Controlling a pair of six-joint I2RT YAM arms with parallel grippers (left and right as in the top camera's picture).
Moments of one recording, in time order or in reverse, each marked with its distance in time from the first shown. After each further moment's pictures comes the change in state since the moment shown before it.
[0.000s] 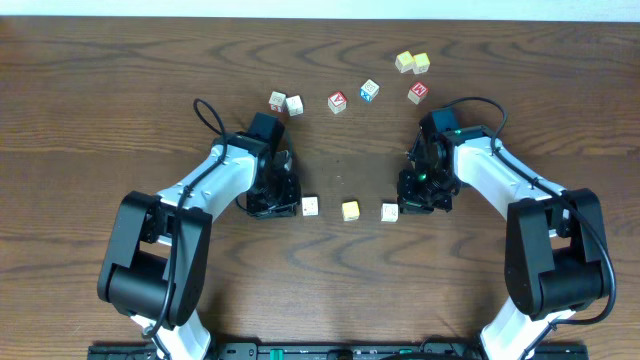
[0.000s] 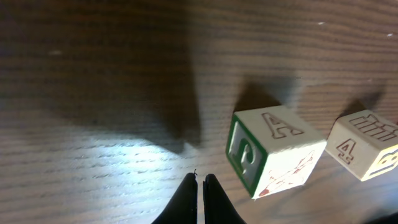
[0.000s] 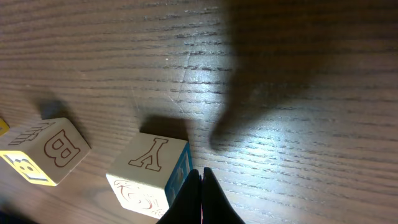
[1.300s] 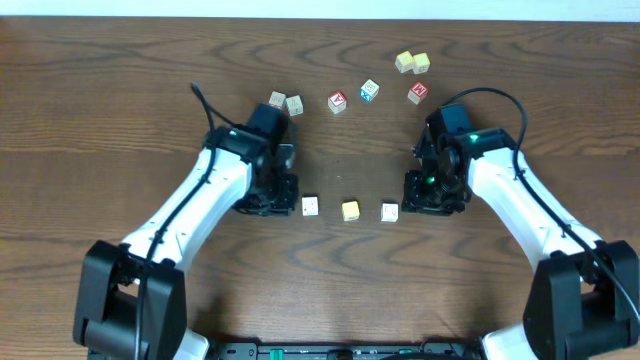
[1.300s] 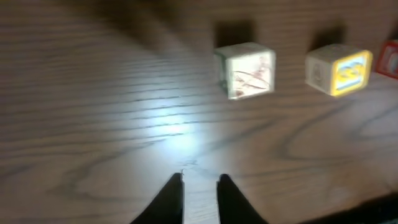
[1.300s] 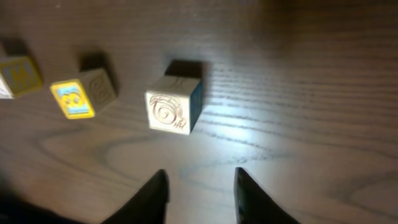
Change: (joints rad) left arm -0.030 -0.182 0.088 -0.251 -0.135 0.137; right arm 0.024 -0.200 0.006 -0.127 0.075 -0.027
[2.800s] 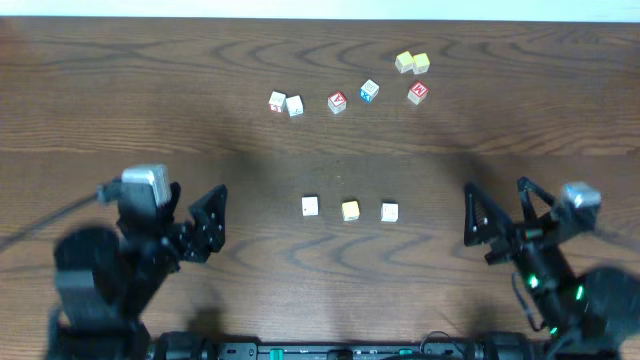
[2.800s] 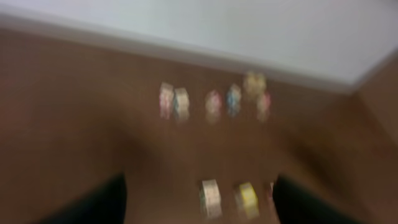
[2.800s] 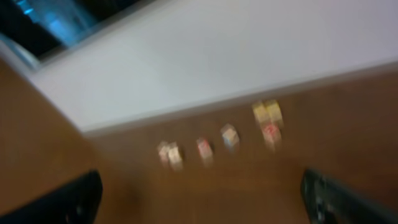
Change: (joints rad) left arm 0.362 -1.039 -0.201 0.204 0.093 0.050; right arm -0.253 -1.247 -0.419 0.522 -0.061 0.096
